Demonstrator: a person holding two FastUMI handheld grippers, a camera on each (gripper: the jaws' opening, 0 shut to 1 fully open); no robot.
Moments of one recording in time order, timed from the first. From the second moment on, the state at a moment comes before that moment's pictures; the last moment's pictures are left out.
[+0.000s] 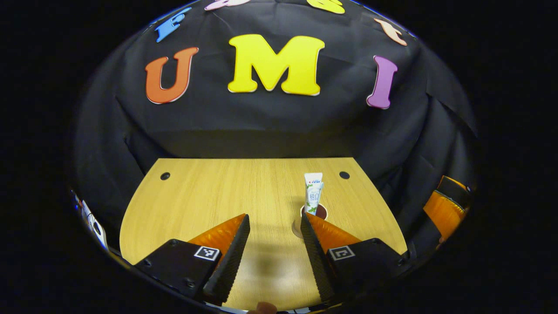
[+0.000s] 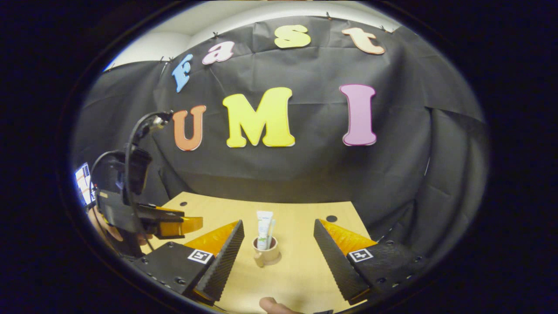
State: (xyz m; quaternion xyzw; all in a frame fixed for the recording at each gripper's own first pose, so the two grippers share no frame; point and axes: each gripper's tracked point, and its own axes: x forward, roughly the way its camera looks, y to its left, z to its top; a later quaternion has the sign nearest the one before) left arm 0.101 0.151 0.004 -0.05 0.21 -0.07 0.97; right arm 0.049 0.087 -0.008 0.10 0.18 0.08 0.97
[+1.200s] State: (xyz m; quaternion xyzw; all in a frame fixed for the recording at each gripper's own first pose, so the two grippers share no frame) left arm 0.033 0.258 0.059 -0.06 0.04 -0.06 1.00; right arm 0.008 0.214 0.046 0.04 0.12 0.03 0.99
